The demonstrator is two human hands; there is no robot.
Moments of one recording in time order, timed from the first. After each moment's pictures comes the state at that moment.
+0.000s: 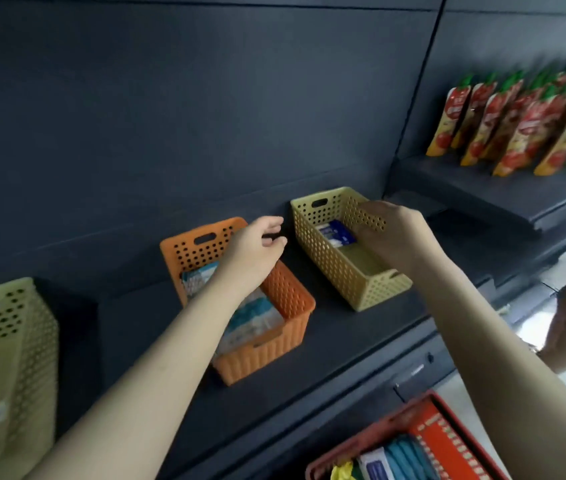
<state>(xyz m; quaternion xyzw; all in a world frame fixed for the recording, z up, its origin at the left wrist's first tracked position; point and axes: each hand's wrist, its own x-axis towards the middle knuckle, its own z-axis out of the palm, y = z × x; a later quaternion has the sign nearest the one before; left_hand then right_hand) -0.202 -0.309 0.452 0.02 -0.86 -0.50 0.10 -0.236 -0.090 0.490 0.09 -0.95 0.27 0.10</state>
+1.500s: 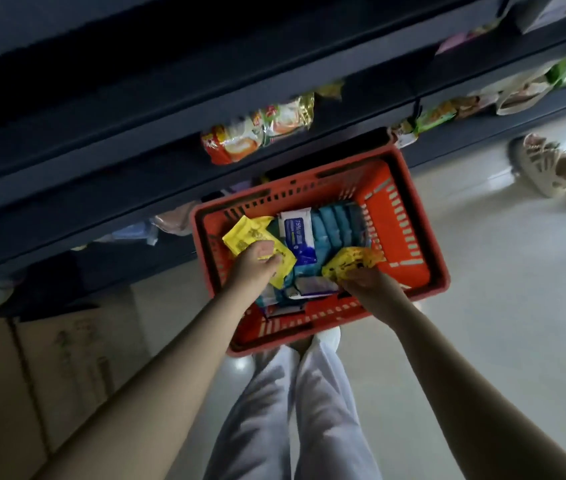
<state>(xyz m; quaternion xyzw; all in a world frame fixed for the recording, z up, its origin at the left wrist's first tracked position) 0.002 -0.021 0.009 0.32 -0.76 -0.52 -0.22 -0.032 0.196 0.035 -0.05 -0.85 0.29 -0.44</state>
